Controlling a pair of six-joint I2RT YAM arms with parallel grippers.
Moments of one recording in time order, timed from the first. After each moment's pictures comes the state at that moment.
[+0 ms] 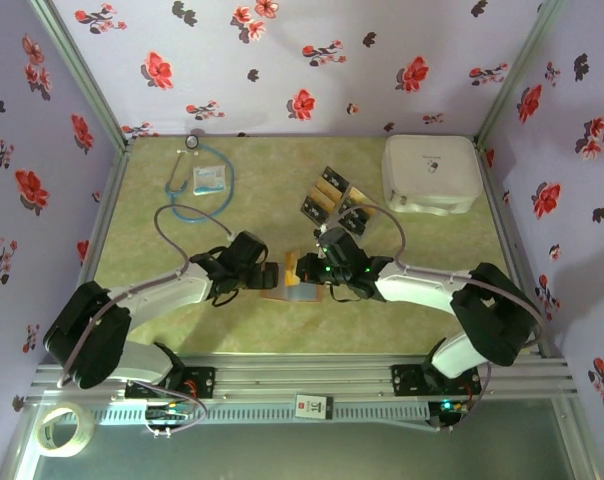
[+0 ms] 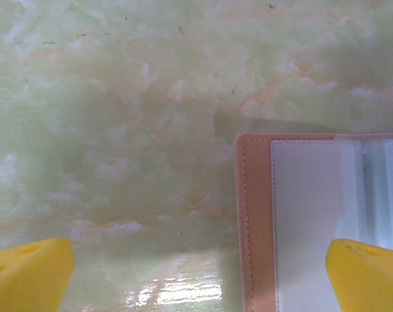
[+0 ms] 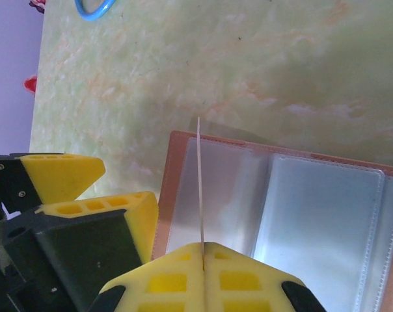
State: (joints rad) left arm -0.76 1.38 0.72 -0.41 -0.21 -0.62; right arm 0.85 1.50 0.73 0.08 -0.20 0.89
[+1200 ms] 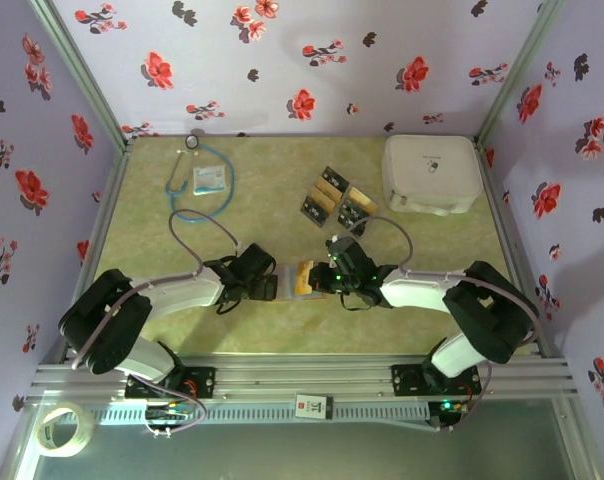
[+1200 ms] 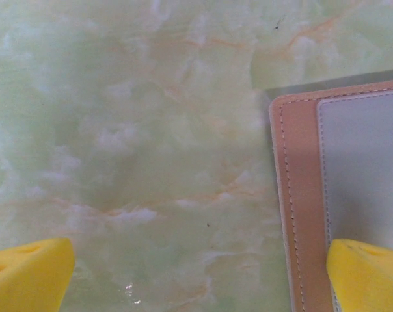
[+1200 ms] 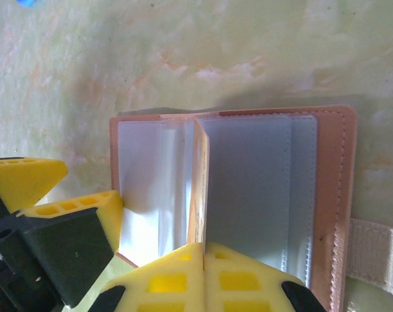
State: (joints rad) left arm -0.81 1.47 0.67 -0.37 -0.30 -0.62; right arm 0.79 1.51 0.60 0.16 -0.23 0.89
